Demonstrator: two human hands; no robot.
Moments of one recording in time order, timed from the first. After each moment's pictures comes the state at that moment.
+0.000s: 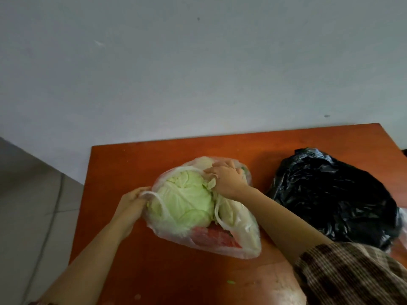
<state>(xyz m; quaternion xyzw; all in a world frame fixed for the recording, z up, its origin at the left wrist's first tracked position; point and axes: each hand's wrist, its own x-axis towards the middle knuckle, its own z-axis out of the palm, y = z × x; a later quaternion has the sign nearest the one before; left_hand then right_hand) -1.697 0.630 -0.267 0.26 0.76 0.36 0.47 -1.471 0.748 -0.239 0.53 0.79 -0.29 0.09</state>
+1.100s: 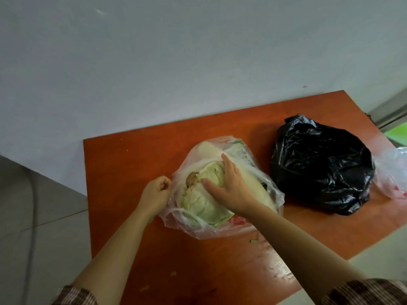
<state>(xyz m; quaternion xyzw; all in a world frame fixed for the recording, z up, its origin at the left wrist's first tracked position) -1.719 0.619 -0.298 0.47 0.70 0.24 0.48 -1.515 0.627 -0.230 0.65 0.65 -0.37 -0.13</state>
